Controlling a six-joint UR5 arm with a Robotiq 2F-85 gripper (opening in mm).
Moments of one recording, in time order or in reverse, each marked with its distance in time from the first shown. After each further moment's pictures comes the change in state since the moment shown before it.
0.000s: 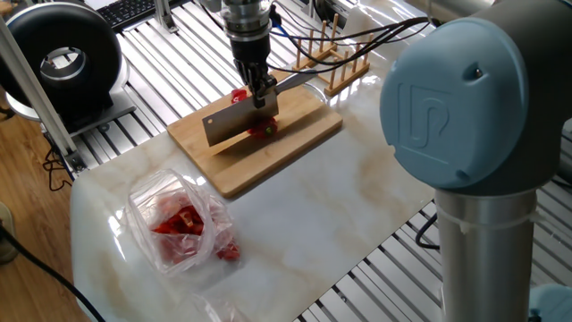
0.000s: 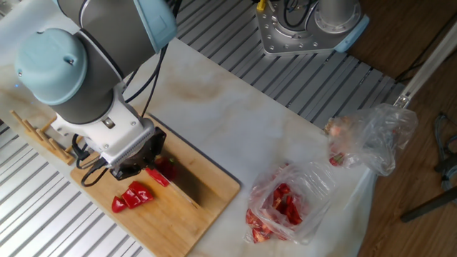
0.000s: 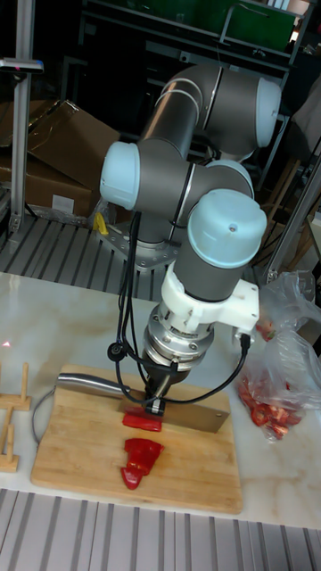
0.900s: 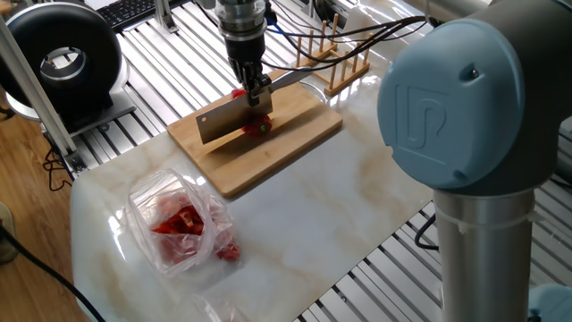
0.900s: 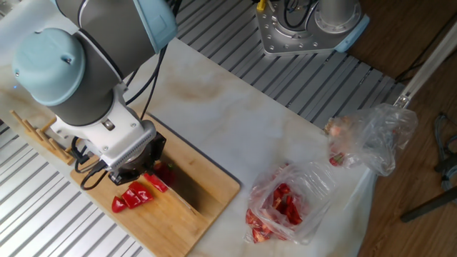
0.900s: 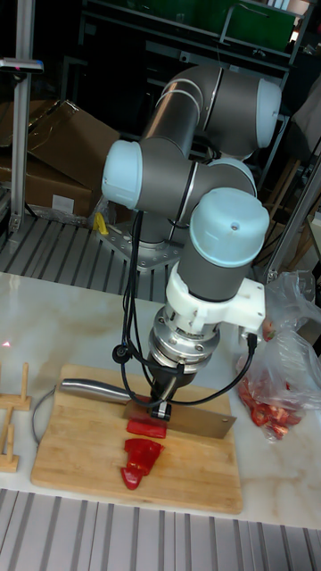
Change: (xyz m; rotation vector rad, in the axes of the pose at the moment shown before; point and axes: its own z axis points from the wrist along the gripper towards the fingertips) arm -0.014 -0.001 -0.002 -0.001 -0.040 -0.002
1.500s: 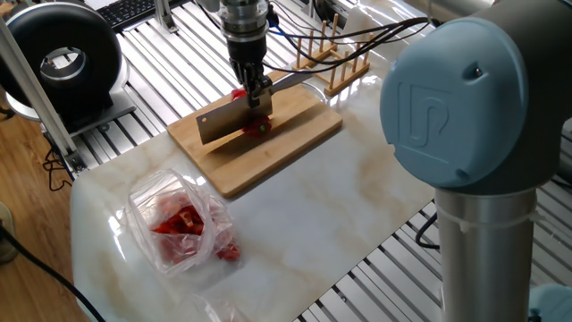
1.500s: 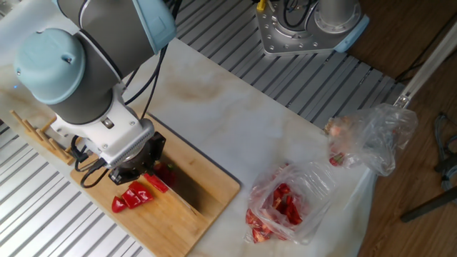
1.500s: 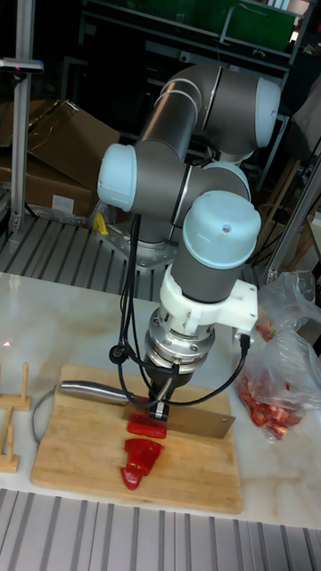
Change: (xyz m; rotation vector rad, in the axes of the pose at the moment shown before) arm 0.013 -0.002 0.005 0.005 0.017 -0.013
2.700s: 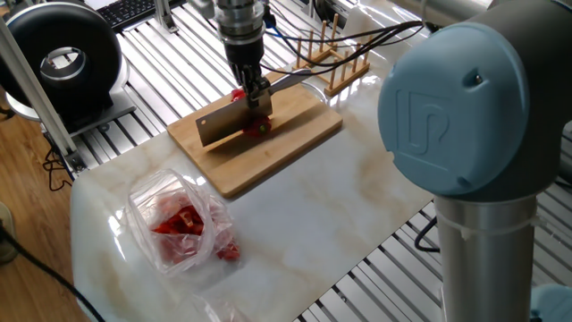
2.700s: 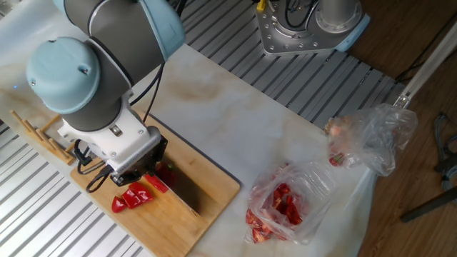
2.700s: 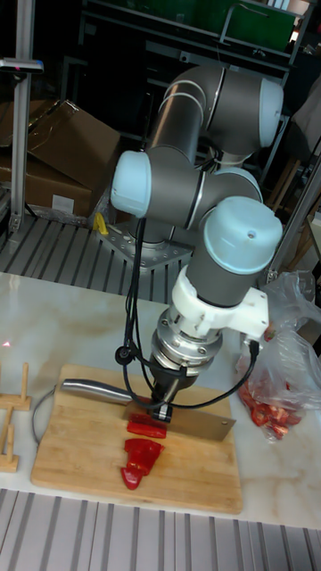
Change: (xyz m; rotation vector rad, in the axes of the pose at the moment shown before) arm -0.001 -0.002 0.002 0.020 0.073 0.027
